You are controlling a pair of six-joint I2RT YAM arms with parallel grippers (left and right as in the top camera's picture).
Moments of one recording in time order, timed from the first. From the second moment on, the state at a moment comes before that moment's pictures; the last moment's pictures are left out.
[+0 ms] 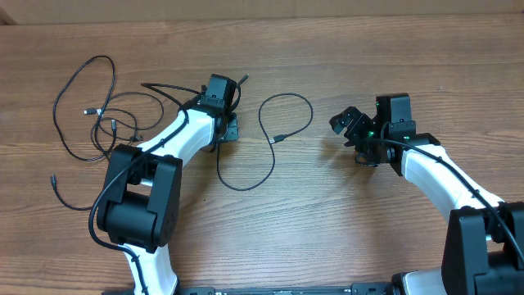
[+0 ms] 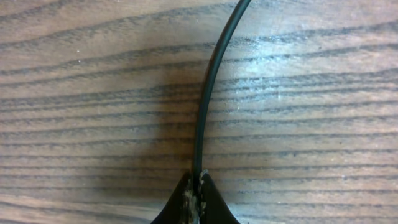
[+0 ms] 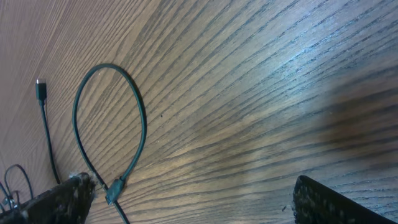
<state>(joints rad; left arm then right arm) -0.29 2.00 1.26 -0.53 -0.14 -0.38 0.11 1.61 0.88 -0.27 -0.25 0.80</state>
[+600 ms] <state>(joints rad) -0.29 1.75 1.19 -0.71 0.04 -0.36 0.11 1.61 0.88 -0.27 -0.25 0.80</state>
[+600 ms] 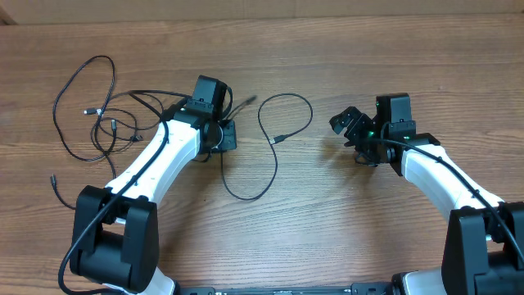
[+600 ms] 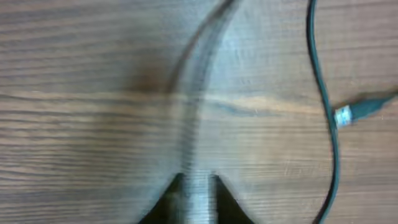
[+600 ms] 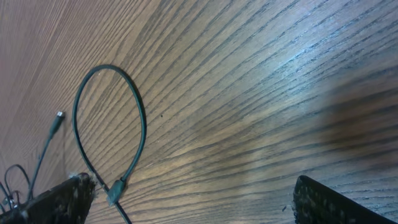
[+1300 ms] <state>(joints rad) -0.31 1.75 1.12 -0.72 0.10 -0.37 0.11 1.61 0.88 -0.27 -0.25 0.80</state>
